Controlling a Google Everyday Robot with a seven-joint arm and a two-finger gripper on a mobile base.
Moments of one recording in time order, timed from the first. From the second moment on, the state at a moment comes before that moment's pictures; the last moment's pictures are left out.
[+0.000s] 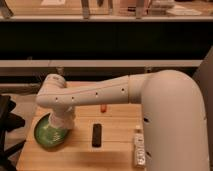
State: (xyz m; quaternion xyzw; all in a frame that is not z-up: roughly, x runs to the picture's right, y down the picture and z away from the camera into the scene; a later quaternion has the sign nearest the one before) arm -0.175 0.142 0.740 -0.18 -0.21 -0.75 0.60
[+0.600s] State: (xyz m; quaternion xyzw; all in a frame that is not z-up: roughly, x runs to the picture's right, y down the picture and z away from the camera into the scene) arm -0.173 0.143 0.741 -0.18 -0.21 -0.75 0.60
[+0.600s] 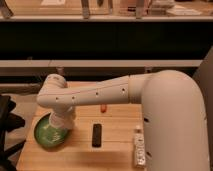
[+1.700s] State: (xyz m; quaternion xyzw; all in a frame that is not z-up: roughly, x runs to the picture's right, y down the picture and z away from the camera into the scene) arm -0.172 0.144 0.742 -0.18 -0.21 -0.75 0.59
